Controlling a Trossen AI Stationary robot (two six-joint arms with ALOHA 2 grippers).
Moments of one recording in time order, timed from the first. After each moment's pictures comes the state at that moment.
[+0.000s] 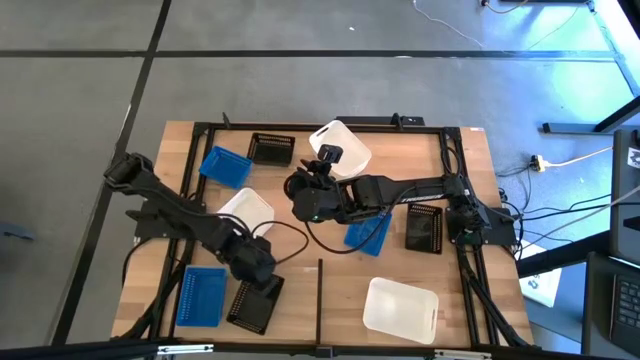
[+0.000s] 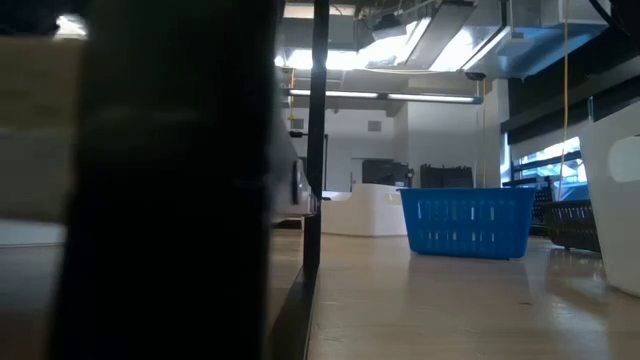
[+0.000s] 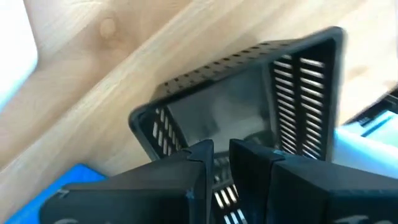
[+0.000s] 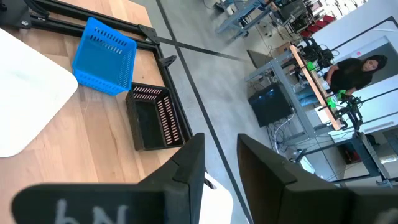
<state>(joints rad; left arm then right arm) -0.52 1.49 1.09 -0.75 0.17 -1.53 0.20 2.11 2.30 -0.96 0.99 -0.11</state>
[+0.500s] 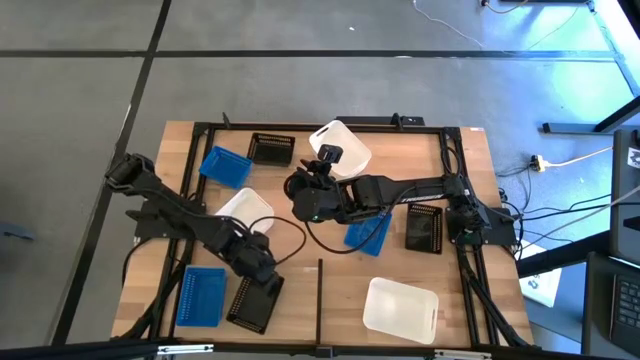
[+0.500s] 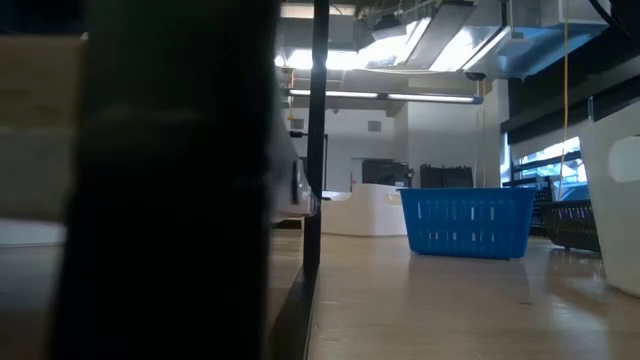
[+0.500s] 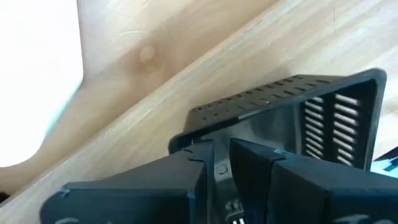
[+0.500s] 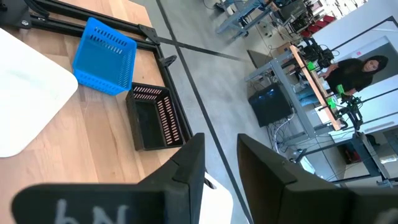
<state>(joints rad) -0.52 1.50 1.09 -0.81 0.07 -1.56 0.20 2.11 2.30 -0.96 0.98 -0.11</state>
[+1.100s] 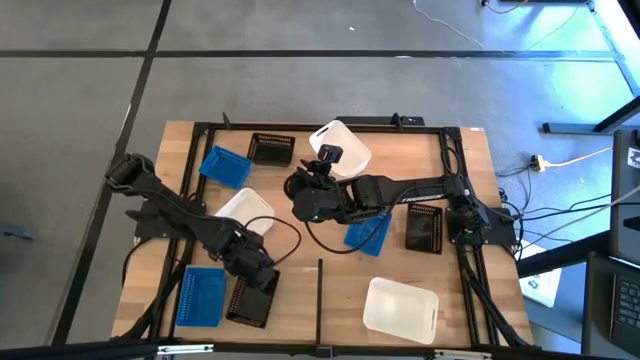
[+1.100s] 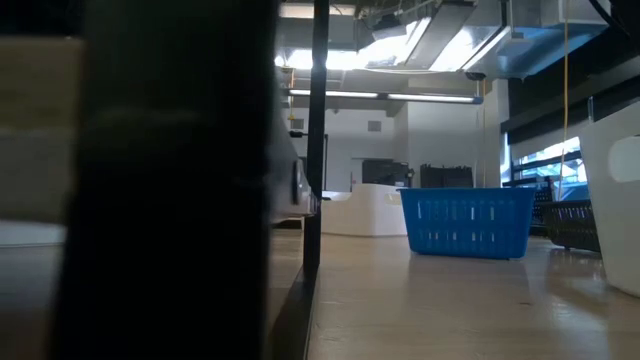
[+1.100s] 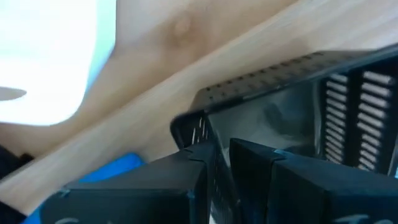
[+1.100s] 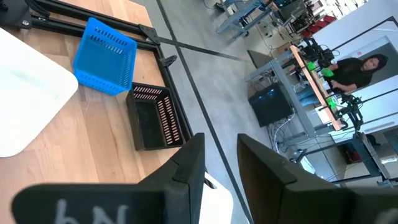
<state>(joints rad) -0.53 1.50 1.09 -0.89 0.14 -1.65 0.20 2.11 2.30 -0.96 0.98 -0.11</state>
